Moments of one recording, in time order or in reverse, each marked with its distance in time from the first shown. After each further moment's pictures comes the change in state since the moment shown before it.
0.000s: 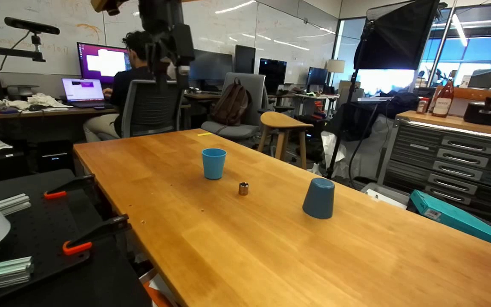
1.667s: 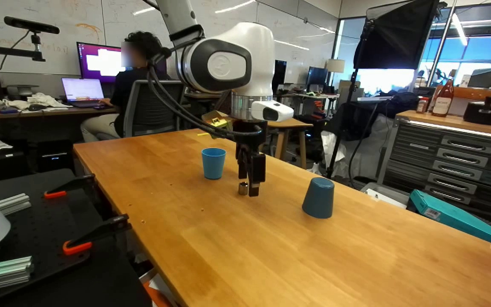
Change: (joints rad) arm -0.101 0.963 -0.081 0.388 0.270 0.571 0.133
